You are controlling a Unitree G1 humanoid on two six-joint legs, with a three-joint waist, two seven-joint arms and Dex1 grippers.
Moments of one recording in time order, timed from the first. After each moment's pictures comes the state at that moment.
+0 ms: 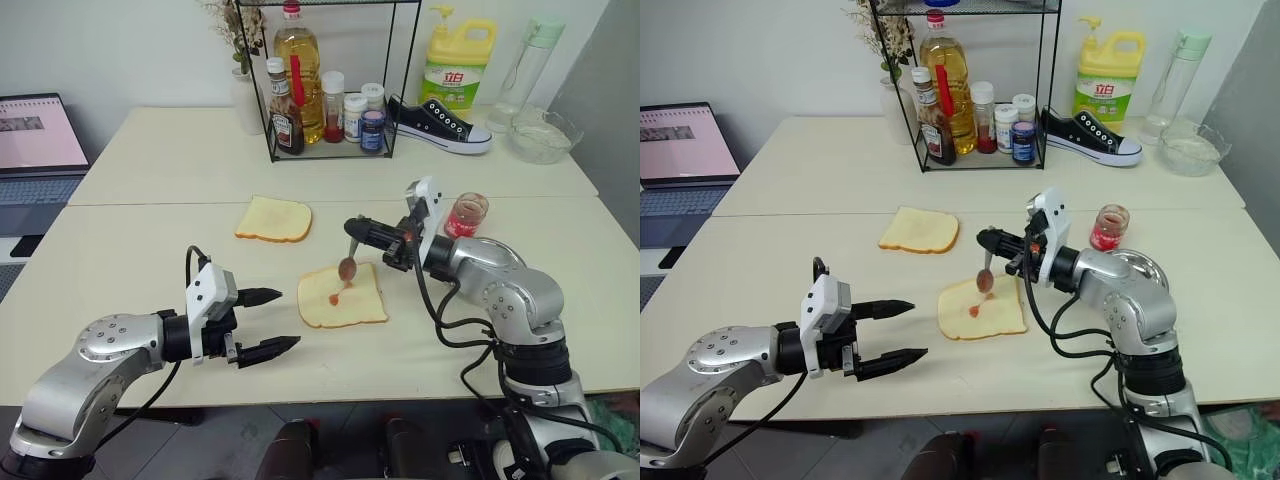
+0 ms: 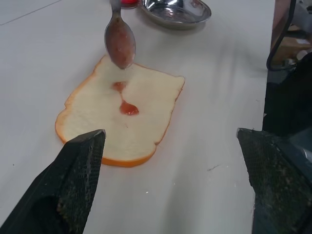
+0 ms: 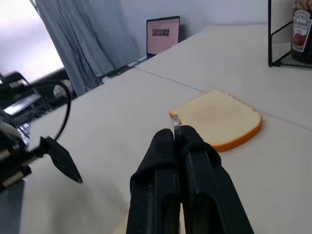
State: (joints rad) left arm 0.02 0.82 0.14 -0.50 -0.63 0.58 -0.97; right arm -0.58 -0.23 -0.01 -0.23 0.63 0.91 0.60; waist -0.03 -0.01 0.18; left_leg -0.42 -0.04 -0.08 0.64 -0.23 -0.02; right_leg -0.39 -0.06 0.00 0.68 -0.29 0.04
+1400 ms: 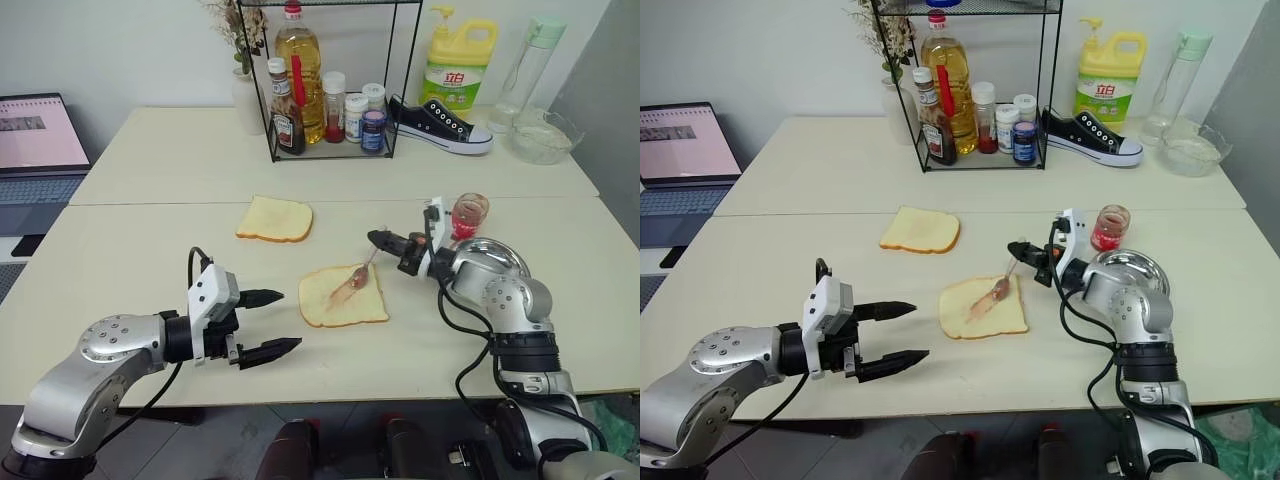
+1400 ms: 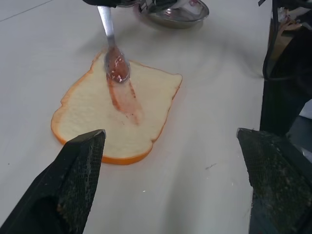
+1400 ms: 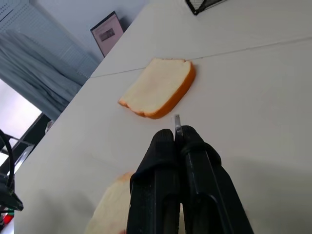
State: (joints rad) left arm 0.02 0.82 0.12 -0.50 -0.63 0.58 -0.97; right arm -0.58 -0.25 -0.12 0.08 0.67 0.89 0.49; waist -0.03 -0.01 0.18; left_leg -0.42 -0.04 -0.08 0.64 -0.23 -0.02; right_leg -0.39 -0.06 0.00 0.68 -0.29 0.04
